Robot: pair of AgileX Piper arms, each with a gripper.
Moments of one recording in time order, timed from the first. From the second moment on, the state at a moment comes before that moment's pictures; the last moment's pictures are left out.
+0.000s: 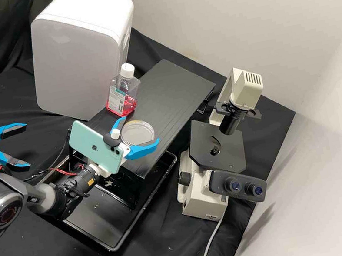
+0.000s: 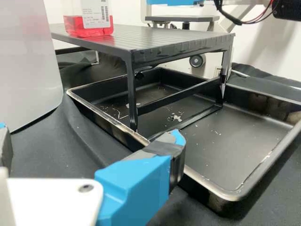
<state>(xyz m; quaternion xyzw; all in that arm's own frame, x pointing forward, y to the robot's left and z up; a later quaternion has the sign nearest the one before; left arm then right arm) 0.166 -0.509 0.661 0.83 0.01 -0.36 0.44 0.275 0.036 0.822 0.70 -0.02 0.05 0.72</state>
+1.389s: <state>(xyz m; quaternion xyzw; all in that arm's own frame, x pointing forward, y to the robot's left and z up) 0.176 -0.506 0.667 0.83 0.01 -0.33 0.45 0.285 0.017 0.795 0.70 -0.01 0.01 0.72</state>
